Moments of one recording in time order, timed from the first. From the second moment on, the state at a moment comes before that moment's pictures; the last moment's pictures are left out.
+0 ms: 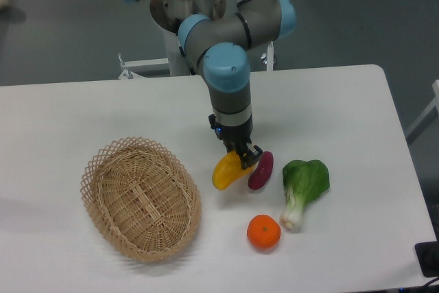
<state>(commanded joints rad) 2.45 -1.81 -1.83 -0.79 1.47 1.28</state>
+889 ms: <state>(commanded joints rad) 2.59 -1.75 -1.73 -0.80 1.21 1.26</state>
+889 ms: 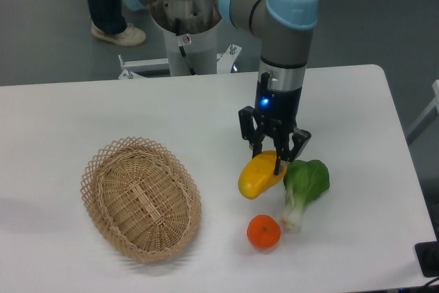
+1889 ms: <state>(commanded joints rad) 2.60 -1.75 -1.71 -0.81 1.21 1.27</state>
